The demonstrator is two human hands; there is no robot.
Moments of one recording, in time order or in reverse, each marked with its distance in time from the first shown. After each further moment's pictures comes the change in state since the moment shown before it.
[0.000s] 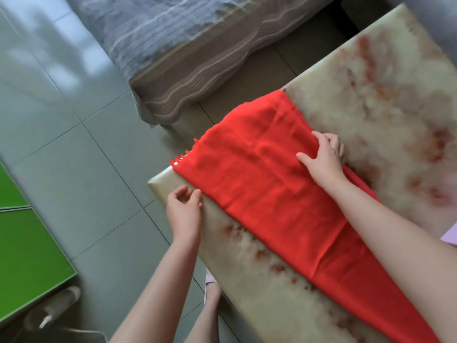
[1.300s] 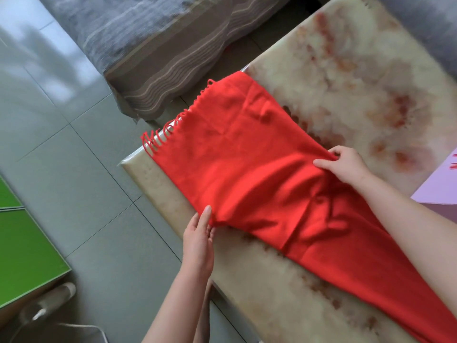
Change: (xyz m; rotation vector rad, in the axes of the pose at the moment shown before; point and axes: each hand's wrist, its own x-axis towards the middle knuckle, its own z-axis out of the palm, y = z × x) left_hand -0.099 -0.089 0.020 -0.409 -0.255 -0.254; right_hand -0.042 0.115 -0.064 0.099 -0.217 0.248
